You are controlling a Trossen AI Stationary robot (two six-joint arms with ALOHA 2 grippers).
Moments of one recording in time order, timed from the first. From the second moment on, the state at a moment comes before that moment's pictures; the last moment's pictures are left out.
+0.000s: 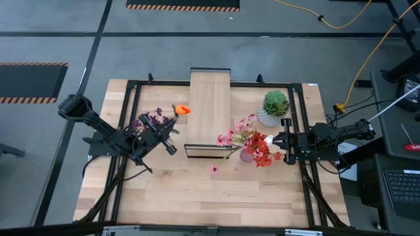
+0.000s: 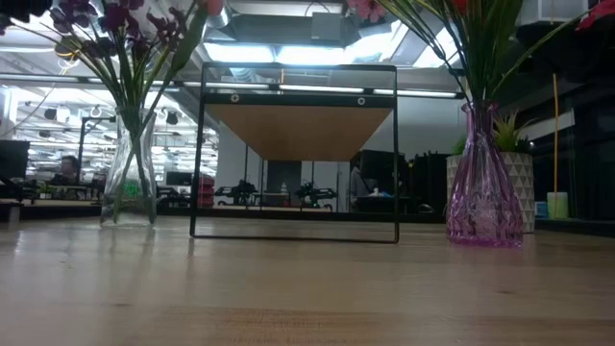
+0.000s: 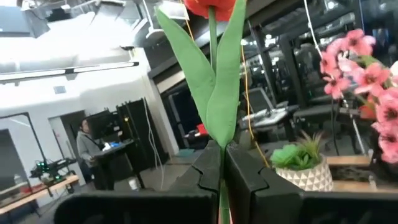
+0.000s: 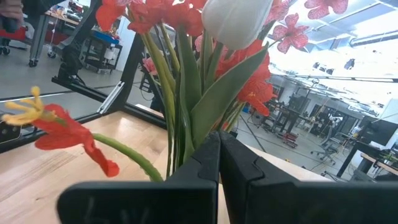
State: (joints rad) left arm -0.53 1.27 0.48 1.57 -1.17 1.02; right arm 0.23 0.01 0.01 0.19 0.08 -0.40
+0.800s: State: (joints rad) left arm -0.53 1.26 0.45 1.54 -1.22 0.98; right arm 0.23 0.01 0.01 0.19 0.08 -0.40
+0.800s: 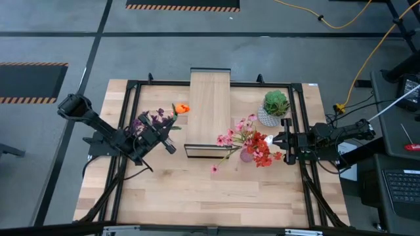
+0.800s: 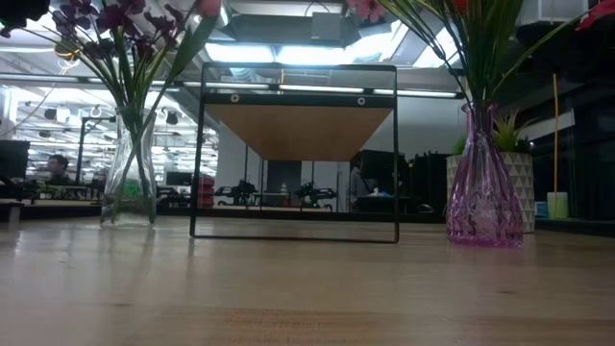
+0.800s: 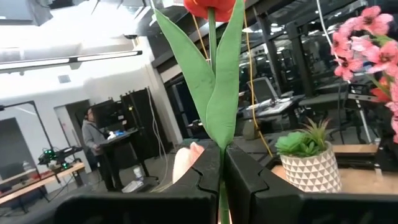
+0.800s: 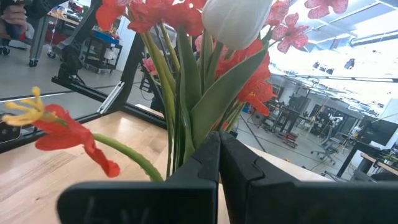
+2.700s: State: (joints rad) left arm -0.66 1.26 0.45 1.34 -1.57 0.73; right arm 0.23 0.01 0.01 0.19 0.08 -0.40
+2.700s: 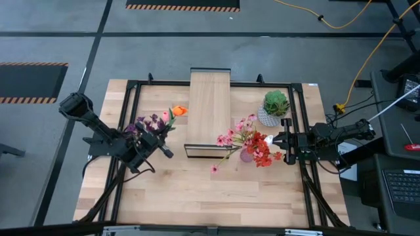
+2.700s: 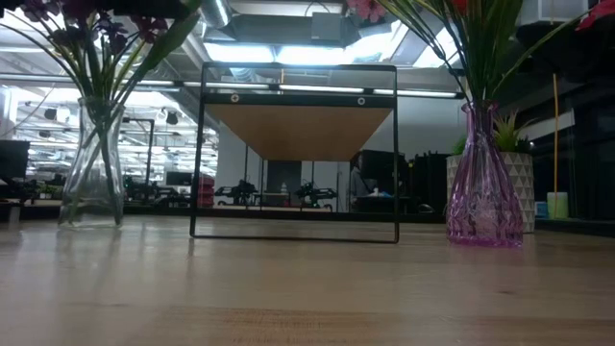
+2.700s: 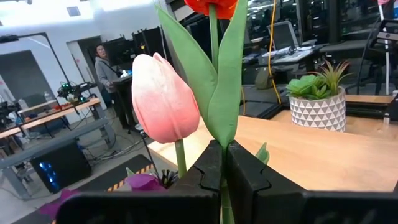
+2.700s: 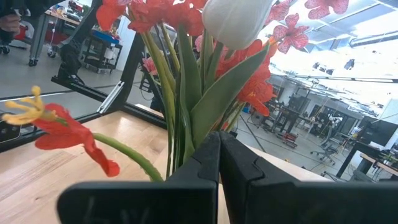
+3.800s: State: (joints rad) left arm -0.66 1.26 0.45 1.31 -1.57 0.72; right arm 0.23 0.01 0.01 0.19 0.08 -0.40
